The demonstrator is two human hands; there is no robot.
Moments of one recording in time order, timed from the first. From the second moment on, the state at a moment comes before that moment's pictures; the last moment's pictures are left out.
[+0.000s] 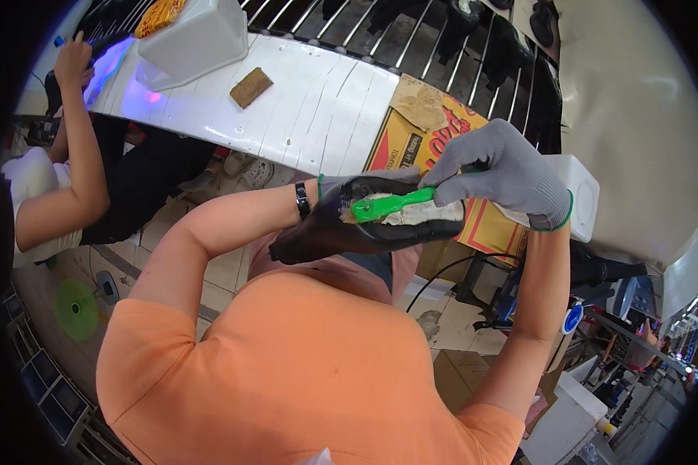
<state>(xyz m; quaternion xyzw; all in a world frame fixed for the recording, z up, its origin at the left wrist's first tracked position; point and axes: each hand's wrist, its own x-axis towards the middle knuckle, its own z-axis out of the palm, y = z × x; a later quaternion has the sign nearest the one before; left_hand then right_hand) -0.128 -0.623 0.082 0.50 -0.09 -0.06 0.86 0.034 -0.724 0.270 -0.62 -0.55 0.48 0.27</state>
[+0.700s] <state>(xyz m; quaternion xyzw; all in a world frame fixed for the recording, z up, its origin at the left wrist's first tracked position) -0.132 -0.625 0.089 0.47 -0.12 -0.08 0.87 0.035 -0.756 0.264 -0.66 -0.54 0.42 0.31</state>
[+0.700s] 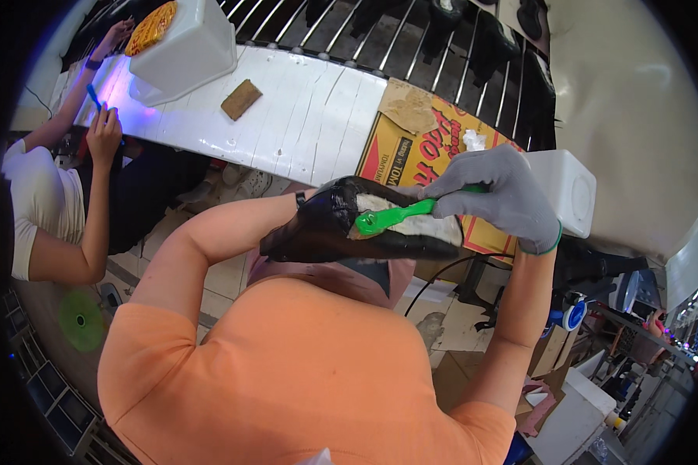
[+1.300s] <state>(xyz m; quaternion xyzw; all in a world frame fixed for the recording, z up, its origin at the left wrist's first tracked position) -0.103 -0.566 0.127 0.43 0.23 -0.07 0.87 -0.017 -0.787 0.280 -0.79 -0.47 0.25 0.31</state>
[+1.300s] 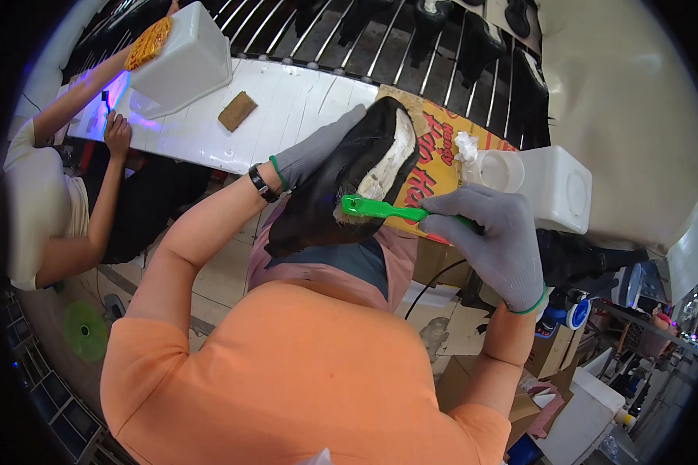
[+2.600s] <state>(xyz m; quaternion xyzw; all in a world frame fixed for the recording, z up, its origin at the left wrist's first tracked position) -0.211 -0.568 0.103 0.97 0.16 0.14 0.12 0.200 -0.890 0.184 -0.76 -0.07 -0.16 0.62</state>
